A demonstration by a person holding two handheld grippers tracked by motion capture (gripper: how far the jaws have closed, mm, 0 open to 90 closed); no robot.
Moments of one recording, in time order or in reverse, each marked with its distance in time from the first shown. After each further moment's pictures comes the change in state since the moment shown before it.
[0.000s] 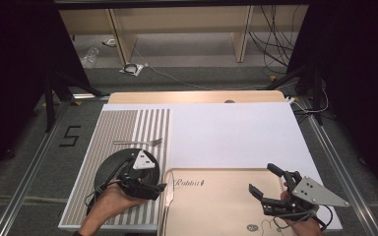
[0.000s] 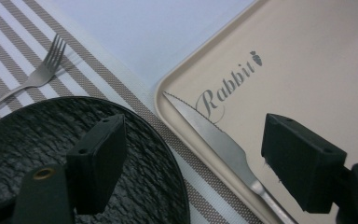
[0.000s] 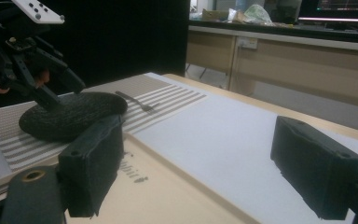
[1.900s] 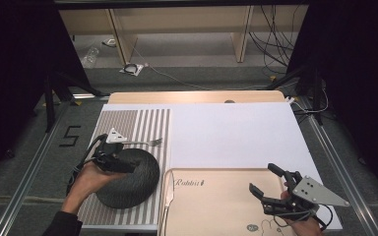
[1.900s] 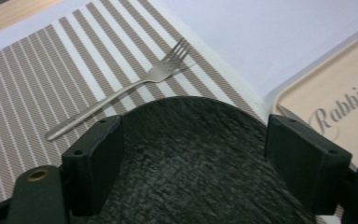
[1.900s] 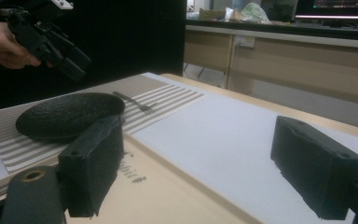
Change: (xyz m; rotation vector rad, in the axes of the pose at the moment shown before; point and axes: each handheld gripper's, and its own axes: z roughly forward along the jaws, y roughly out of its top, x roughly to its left) left arm 0.085 0.002 -0.015 -0.016 0.160 -0.107; right arm -0.001 -0.001 0.000 0.003 -0.010 0.020
